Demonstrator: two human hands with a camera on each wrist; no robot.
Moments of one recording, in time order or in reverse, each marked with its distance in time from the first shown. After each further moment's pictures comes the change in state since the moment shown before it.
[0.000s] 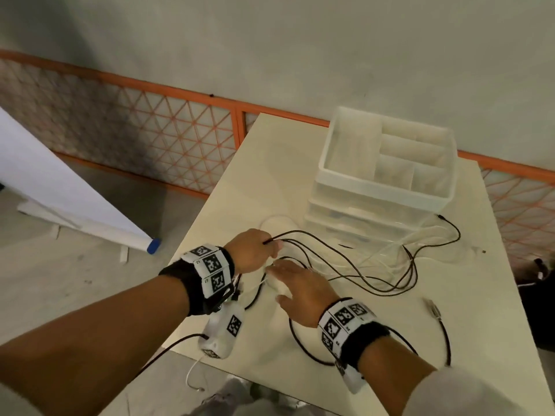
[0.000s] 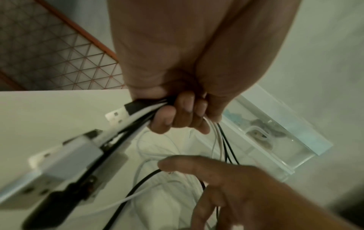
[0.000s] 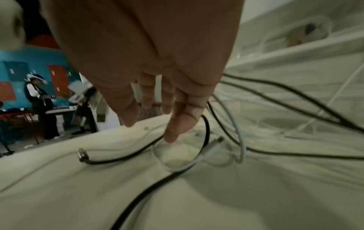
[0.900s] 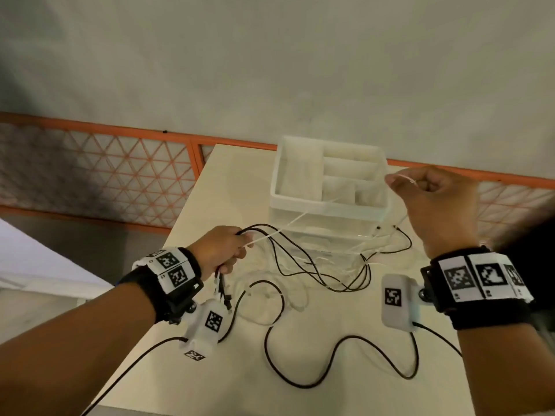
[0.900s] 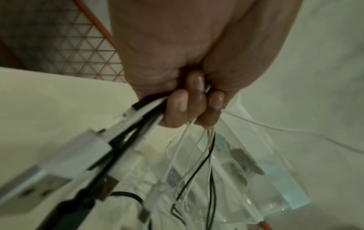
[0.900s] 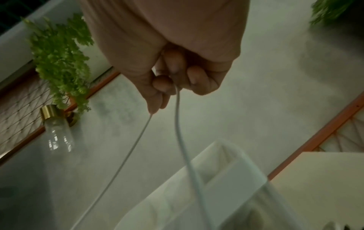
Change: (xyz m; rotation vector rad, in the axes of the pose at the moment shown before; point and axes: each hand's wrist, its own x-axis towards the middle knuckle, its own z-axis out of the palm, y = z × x) left_hand 0.017 0.045 -0.027 -0.515 -0.009 -0.017; right_hand -0.101 0.062 -0.218 0.499 1.214 0.405
